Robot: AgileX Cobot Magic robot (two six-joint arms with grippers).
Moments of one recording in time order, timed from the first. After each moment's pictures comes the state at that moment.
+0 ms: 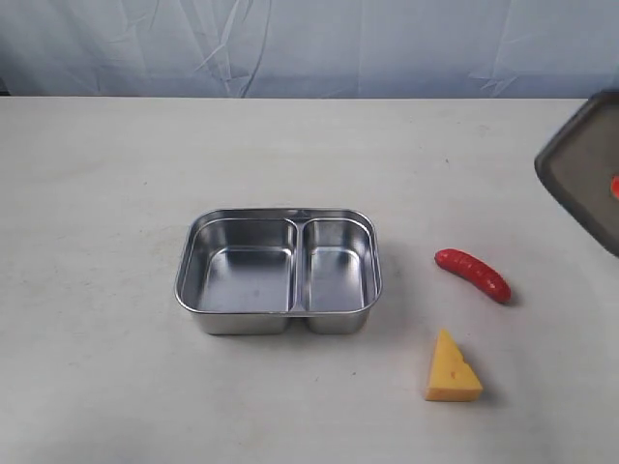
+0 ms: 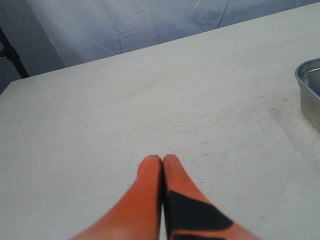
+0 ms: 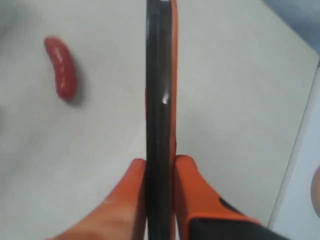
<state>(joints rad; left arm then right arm) -0.10 0.00 0.00 0.13 0.38 0.06 0.25 0.96 -0.91 -0.13 1.01 -0.57</state>
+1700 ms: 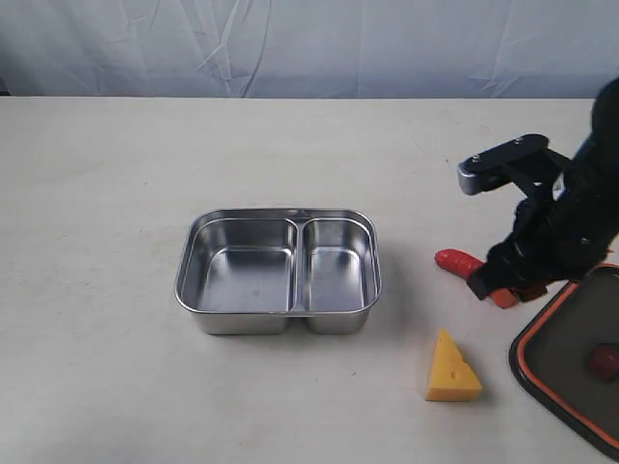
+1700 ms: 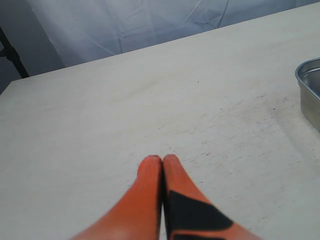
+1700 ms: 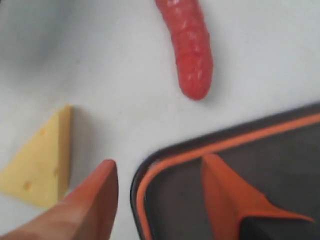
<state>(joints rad) -0.10 0.00 0.00 0.13 0.38 0.06 0.46 1.52 -0.84 -0.02 0.84 -0.20</state>
